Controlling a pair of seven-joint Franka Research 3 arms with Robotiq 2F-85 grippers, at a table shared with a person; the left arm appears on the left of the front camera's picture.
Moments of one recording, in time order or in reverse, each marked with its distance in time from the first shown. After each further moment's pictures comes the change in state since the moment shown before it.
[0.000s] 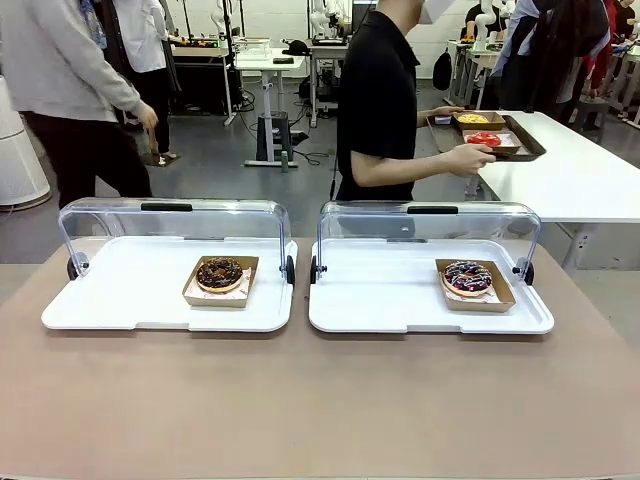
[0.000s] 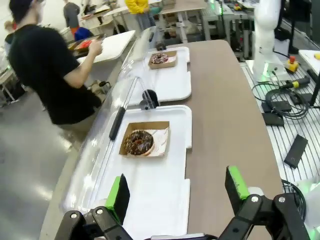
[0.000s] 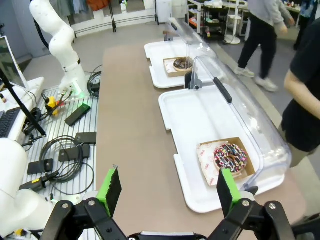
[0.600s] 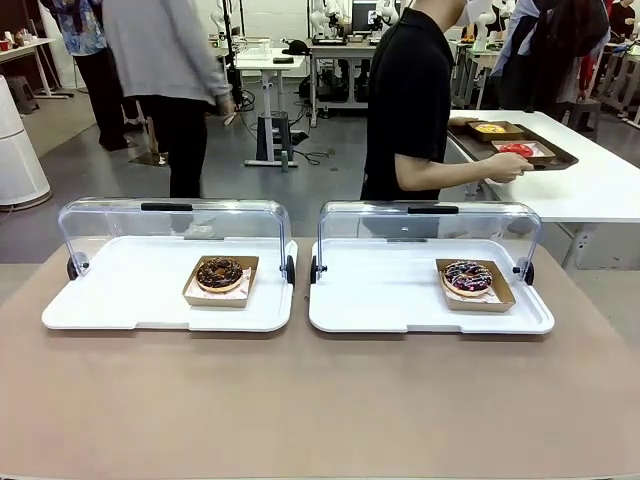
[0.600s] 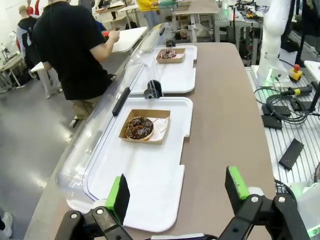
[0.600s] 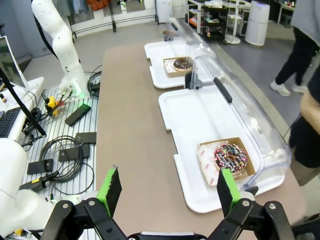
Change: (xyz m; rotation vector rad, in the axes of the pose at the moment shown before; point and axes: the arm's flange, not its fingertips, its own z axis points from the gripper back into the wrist) left arm -0.025 -0.014 0.033 0.026 -0.016 0.075; right arm 0.000 0.000 0.000 0.000 0.000 0.000
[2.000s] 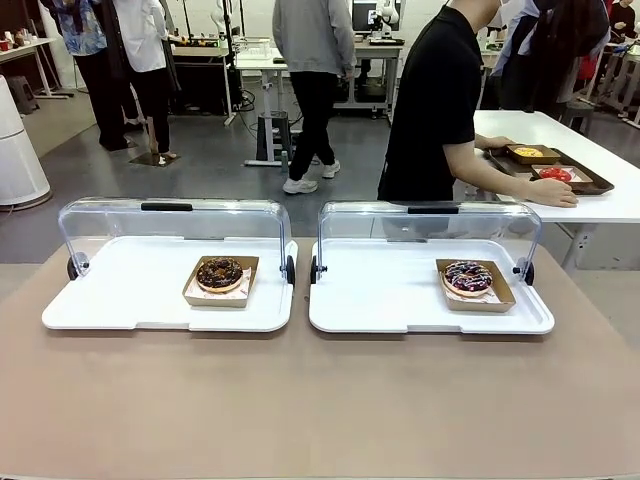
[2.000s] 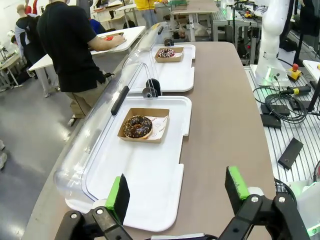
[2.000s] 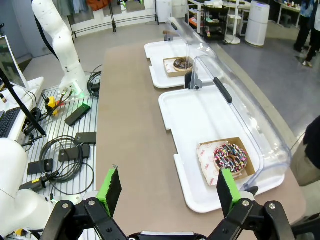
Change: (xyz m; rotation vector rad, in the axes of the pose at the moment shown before) left arm -0.001 0.003 -0.004 -0.002 0.014 0.005; right arm 0.000 0.000 0.000 0.000 0.000 0.000
